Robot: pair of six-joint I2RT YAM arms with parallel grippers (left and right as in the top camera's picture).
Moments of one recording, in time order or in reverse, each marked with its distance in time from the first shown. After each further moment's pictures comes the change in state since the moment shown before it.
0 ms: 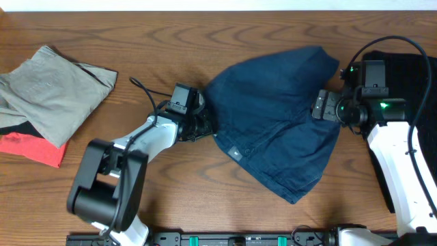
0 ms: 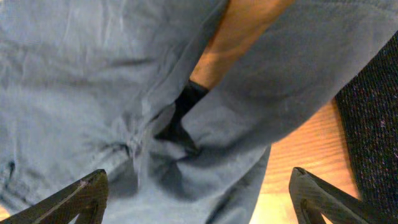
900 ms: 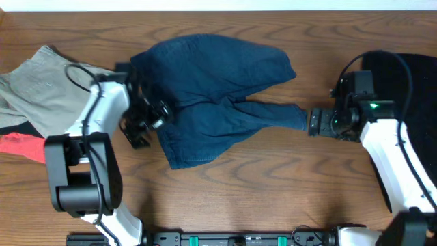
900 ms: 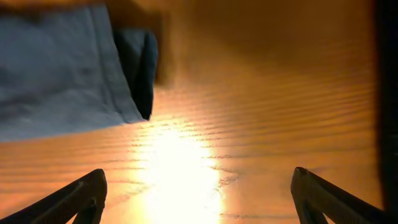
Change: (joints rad) left arm 0.350 0.050 0.314 -0.859 -0.055 0.120; right arm 0.000 0.086 -0.107 -0.041 -0.016 -0.071
